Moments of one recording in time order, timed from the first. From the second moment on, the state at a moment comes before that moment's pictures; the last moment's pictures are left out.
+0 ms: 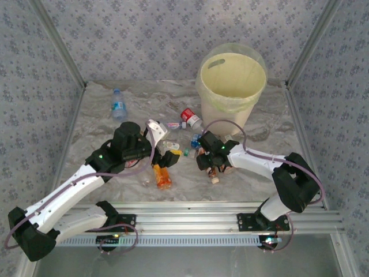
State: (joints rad) left arm -0.74 0.96 0.90 -0.37 0.29 0.04; right arm 0.76 1.52 0.88 -0.54 0.12 0.36
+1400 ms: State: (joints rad) left arm -0.74 0.96 0.90 -0.37 0.28 0.04; right arm 0.78 1.38 0.88 -0.60 0.13 0.34
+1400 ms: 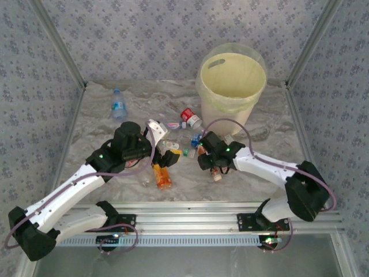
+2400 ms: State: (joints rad) left arm -0.74 0.92 0.89 -0.32 0.21 0.03; right arm 0.43 1.32 1.62 -0.73 -0.11 0.15
